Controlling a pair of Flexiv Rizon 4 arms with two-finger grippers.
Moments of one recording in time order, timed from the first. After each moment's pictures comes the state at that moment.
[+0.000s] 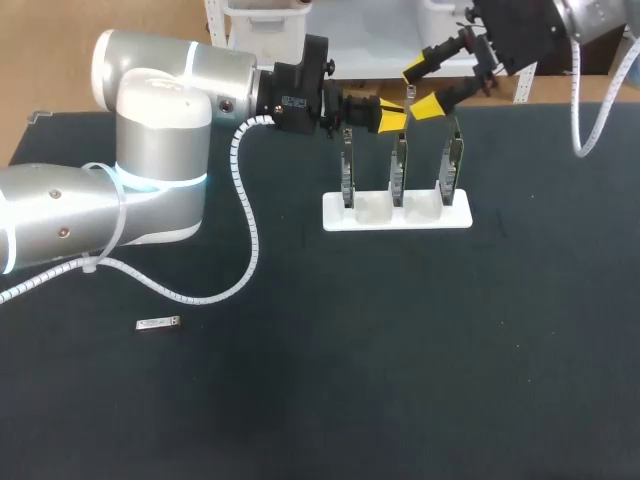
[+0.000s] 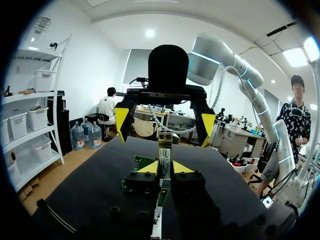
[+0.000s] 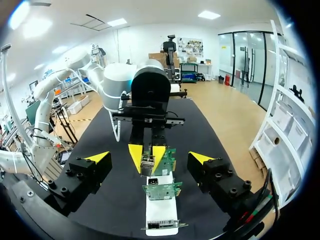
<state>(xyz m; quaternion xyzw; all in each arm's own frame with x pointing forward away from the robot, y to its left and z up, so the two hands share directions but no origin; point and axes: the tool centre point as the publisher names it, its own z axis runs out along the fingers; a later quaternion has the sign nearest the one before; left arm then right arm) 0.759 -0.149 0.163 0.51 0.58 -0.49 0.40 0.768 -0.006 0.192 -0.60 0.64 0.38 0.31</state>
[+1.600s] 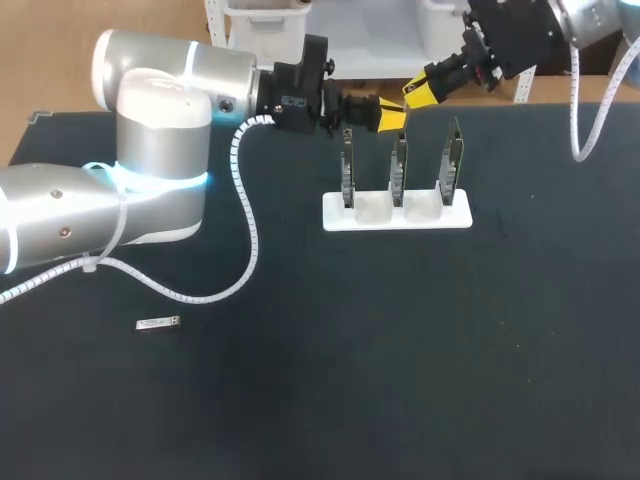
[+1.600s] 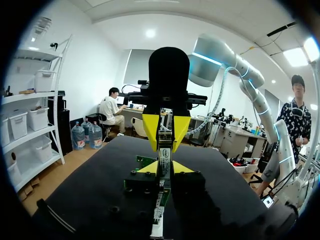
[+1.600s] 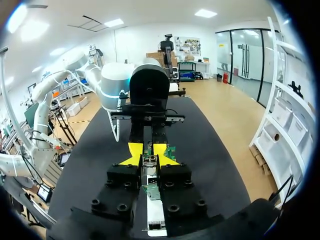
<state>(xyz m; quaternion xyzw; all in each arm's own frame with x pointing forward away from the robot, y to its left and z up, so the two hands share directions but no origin) 0.762 -0.148 0.162 0.50 0.58 -0.49 0.40 0.768 -0.004 0.187 -0.59 0.65 0.38 0.31</state>
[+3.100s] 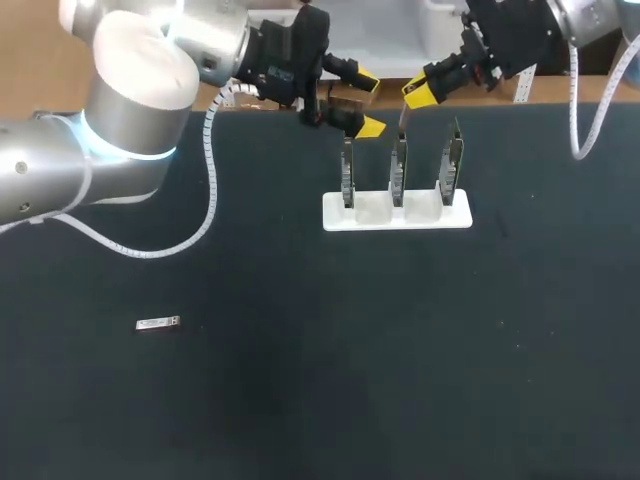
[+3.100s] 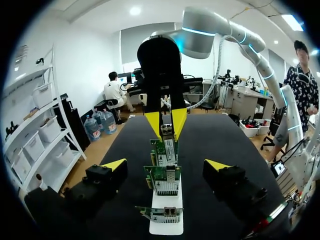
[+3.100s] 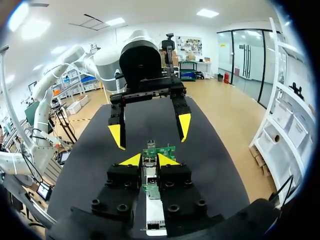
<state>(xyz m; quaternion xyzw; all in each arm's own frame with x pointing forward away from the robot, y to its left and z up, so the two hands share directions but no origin) 0.772 -0.111 0.173 0.60 0.61 -0.34 0.38 0.768 -0.004 0.186 -0.59 0.64 0.37 0.30</state>
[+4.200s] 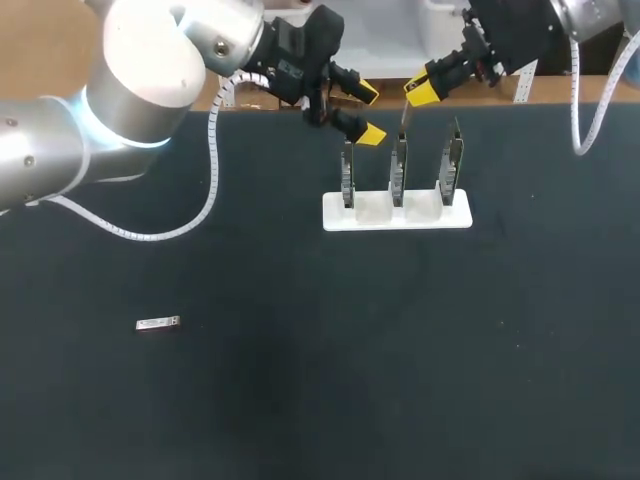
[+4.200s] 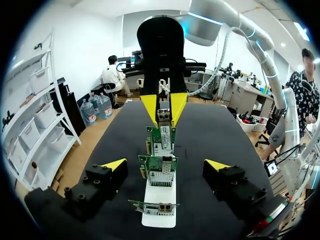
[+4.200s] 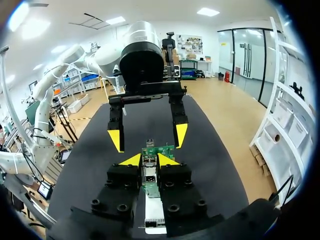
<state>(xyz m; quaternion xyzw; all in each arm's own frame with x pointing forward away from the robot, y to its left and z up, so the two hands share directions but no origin) 0.769 -0.112 0.158 0.61 0.65 -0.33 0.32 0.771 -0.007 0.187 -0.60 0.65 0.37 0.30</state>
